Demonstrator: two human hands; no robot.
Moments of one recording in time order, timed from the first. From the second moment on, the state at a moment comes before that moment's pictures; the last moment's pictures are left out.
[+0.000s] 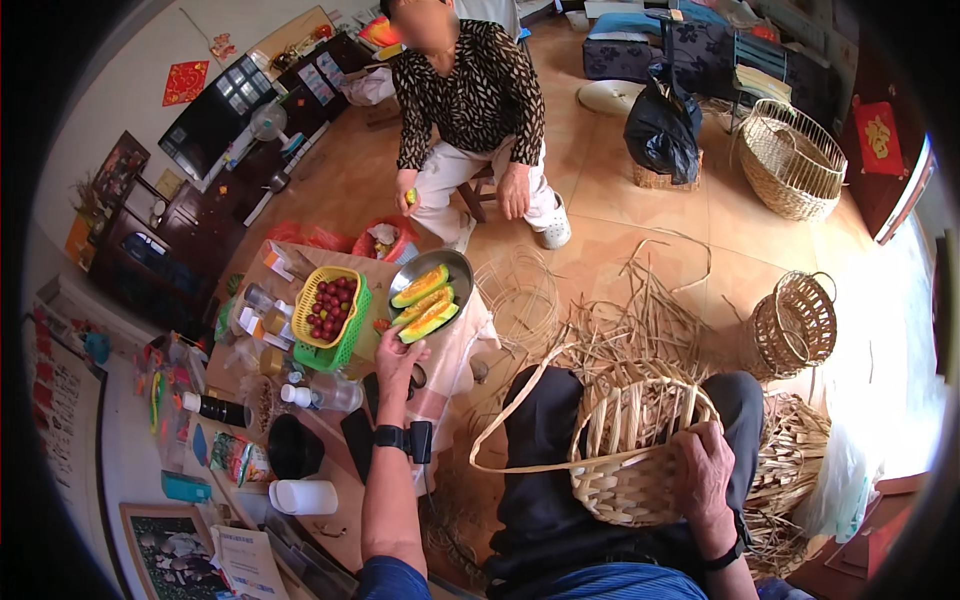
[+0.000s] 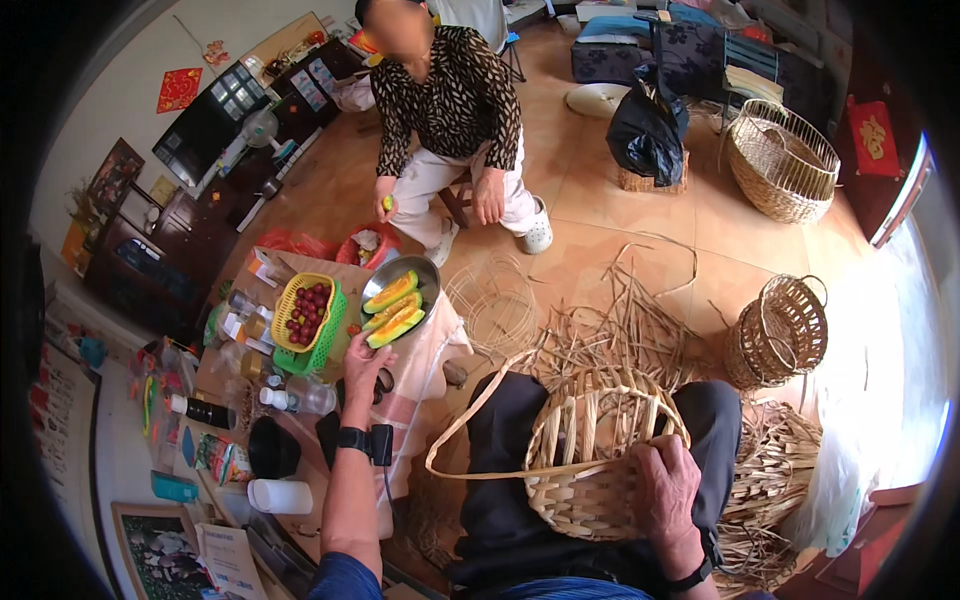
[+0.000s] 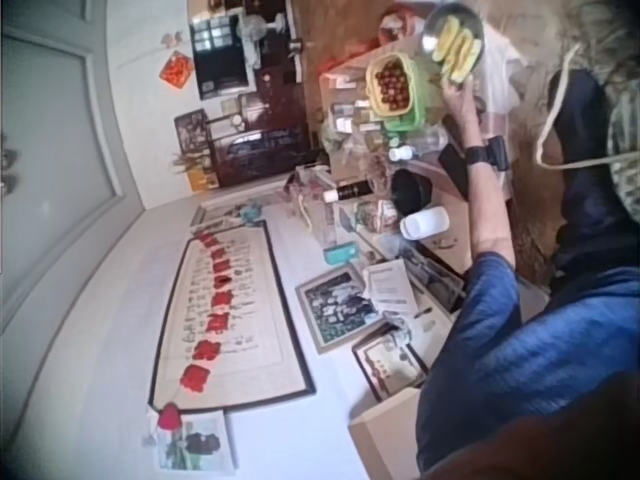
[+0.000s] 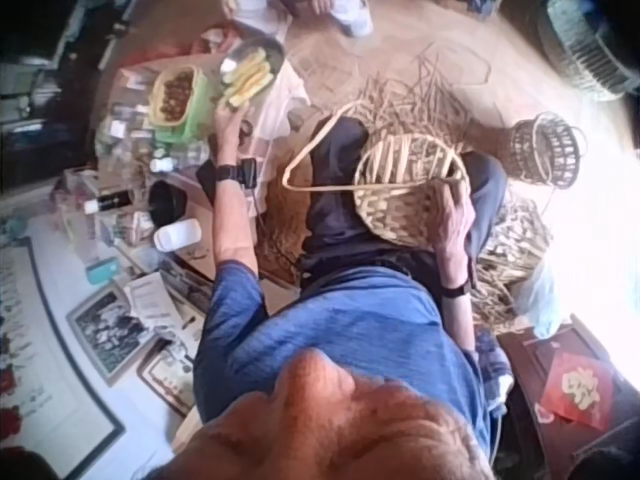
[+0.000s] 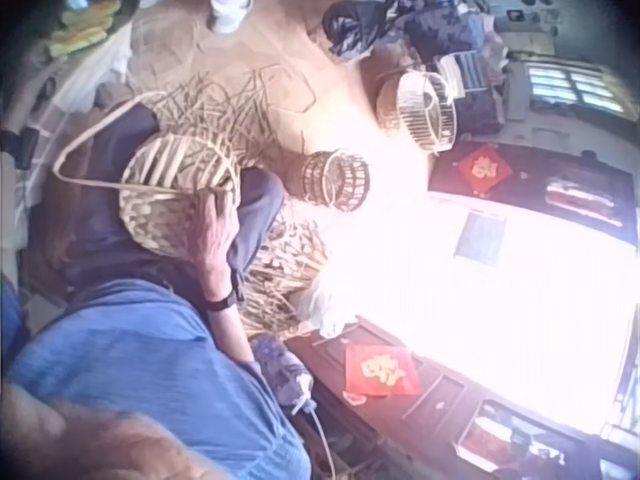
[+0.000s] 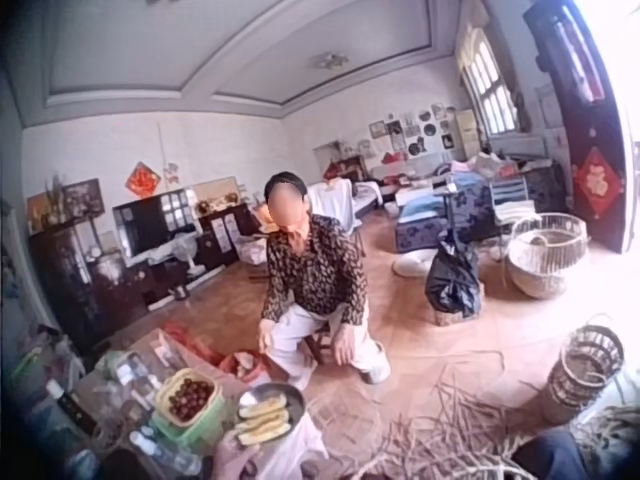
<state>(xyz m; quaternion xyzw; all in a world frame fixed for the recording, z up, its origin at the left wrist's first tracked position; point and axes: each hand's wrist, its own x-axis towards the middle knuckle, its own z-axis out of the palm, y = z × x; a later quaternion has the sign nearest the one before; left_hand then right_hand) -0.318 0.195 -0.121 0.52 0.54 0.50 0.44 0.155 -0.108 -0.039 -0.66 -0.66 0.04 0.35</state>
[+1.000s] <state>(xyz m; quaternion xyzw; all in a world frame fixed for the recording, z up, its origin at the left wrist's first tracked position) -0.135 -0.042 -0.028 0.45 0.48 0.31 0.69 0.153 -0.076 -0.003 -0.55 -0.76 0.17 0.30</state>
